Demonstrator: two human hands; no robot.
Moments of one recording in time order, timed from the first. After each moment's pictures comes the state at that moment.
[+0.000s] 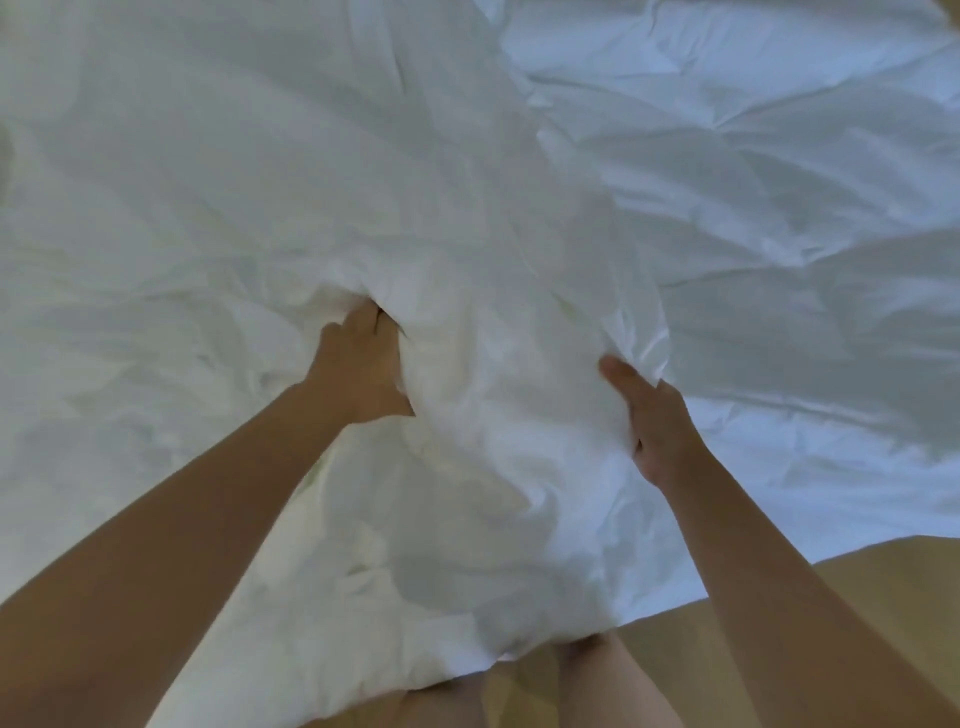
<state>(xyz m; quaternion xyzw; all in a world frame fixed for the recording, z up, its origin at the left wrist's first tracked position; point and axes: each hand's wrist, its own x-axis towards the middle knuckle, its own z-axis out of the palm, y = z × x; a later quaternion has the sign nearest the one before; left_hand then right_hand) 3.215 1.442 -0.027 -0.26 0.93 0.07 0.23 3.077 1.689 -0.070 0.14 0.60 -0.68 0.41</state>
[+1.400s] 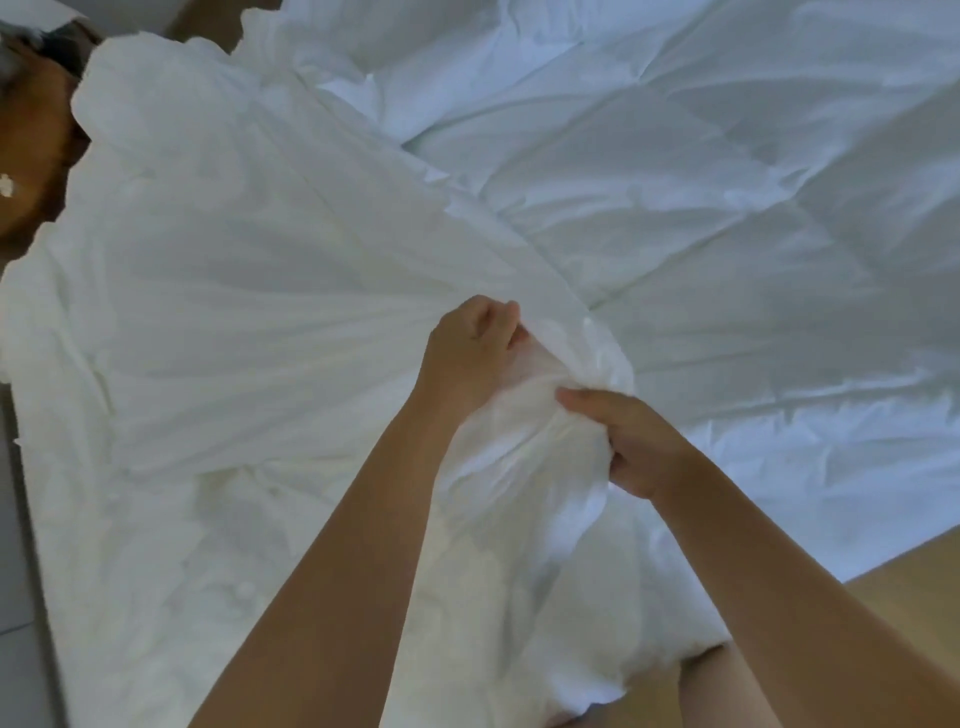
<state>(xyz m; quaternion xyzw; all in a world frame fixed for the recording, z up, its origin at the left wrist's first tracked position) 3.036 1.547 0.015 -0.34 0.83 0.43 0.05 3.026 1.696 -0.067 0.12 0.35 -0.74 0.56</state>
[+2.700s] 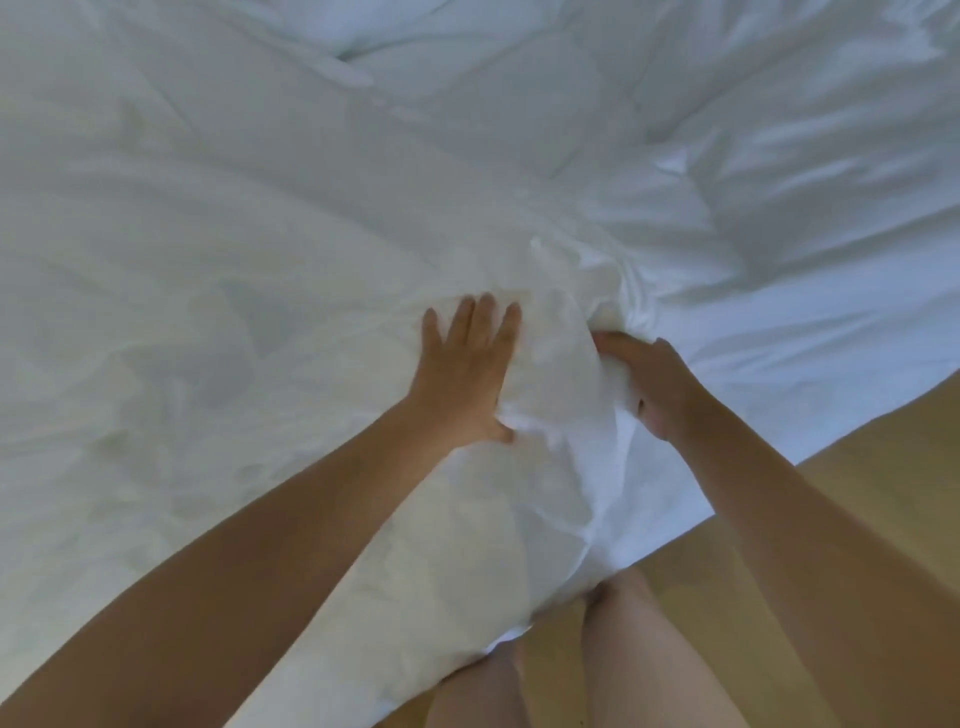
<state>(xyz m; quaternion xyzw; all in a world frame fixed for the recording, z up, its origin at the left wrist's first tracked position) 3.064 1.614 -0.051 0.00 0.95 -0.10 0.30 2.992 1.793 -0.111 0.20 0.55 -0.69 0.42</state>
